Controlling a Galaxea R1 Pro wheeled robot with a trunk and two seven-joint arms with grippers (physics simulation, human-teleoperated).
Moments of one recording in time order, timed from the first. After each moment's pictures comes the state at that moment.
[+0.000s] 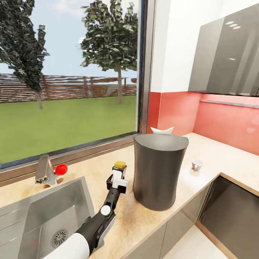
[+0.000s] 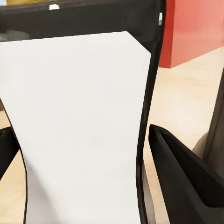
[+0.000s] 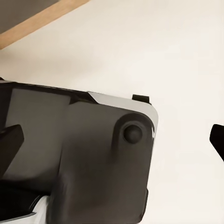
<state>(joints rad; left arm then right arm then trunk) -0.61 -0.17 -0.45 -0.58 0.04 -0.36 0.24 -0.06 -0.03 -0.02 -0.17 0.11 -0.10 0.16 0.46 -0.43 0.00</state>
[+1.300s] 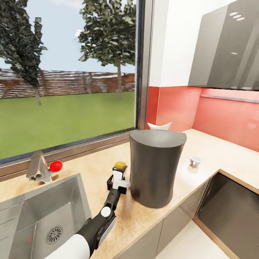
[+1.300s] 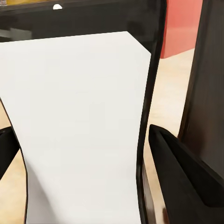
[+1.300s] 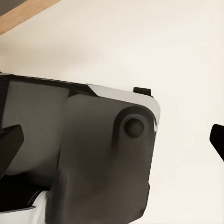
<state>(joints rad) -0.60 -0.17 -0.45 -0.56 0.04 -0.39 0.24 -0.06 -0.03 -0.02 -0.17 0.11 -0.10 0.16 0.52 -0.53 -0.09</state>
